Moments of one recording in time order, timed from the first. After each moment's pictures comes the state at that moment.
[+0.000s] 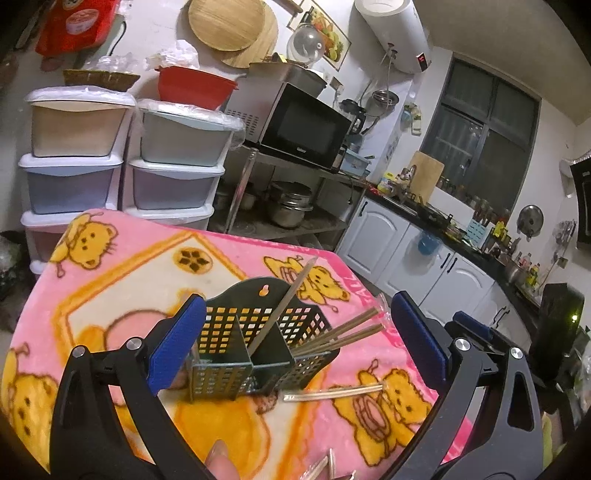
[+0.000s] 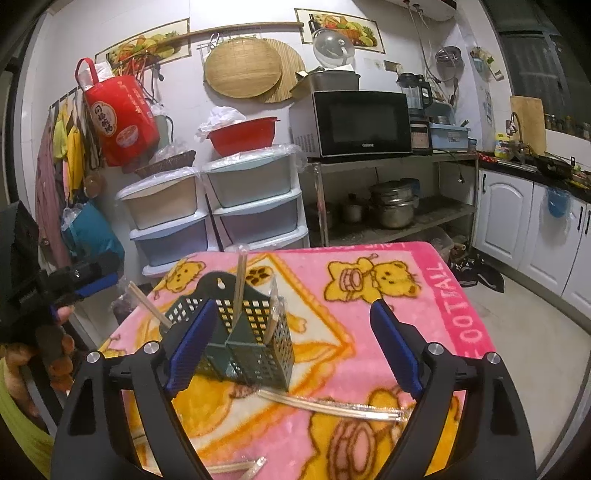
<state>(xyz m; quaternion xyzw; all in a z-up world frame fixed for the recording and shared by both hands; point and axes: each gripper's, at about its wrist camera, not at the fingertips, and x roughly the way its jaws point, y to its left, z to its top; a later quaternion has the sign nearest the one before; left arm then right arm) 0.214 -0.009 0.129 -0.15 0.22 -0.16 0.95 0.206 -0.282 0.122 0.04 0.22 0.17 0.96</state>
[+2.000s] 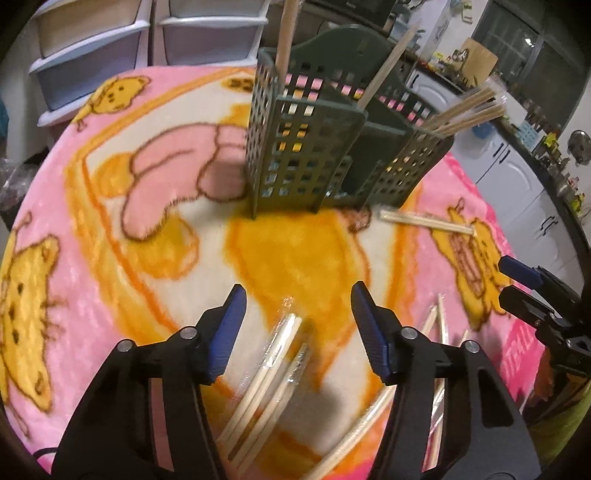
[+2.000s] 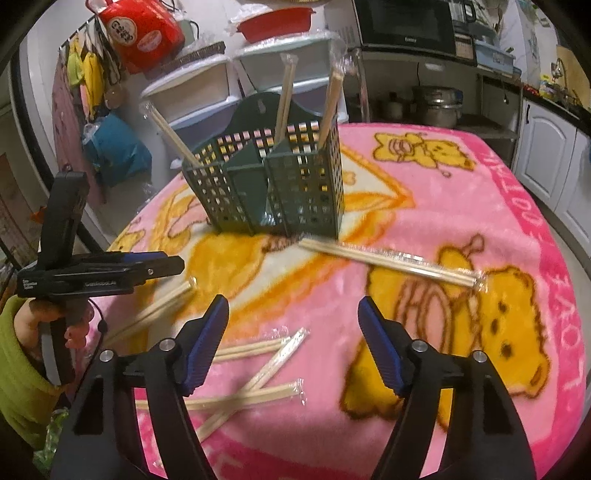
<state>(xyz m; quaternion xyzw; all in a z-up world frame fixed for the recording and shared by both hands) 0.205 0.000 -0.024 -0.08 0.47 -0.11 0.87 0.182 -0.245 0.007 0.00 0.39 0.24 0.89</state>
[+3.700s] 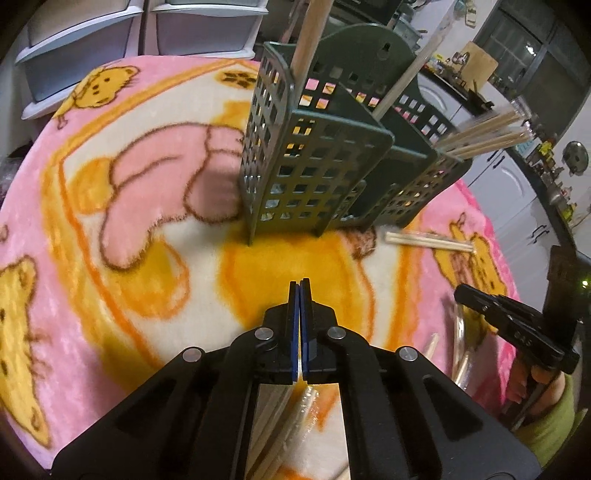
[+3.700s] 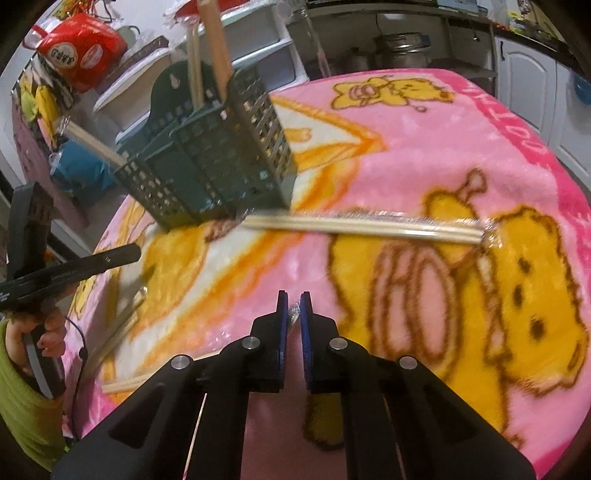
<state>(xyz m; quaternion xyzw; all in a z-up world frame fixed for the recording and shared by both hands) 0.238 0.005 -0.022 -0.11 0.48 -0.14 0.86 0.229 -0.273 -0.034 0.08 0.45 0.20 0.87</state>
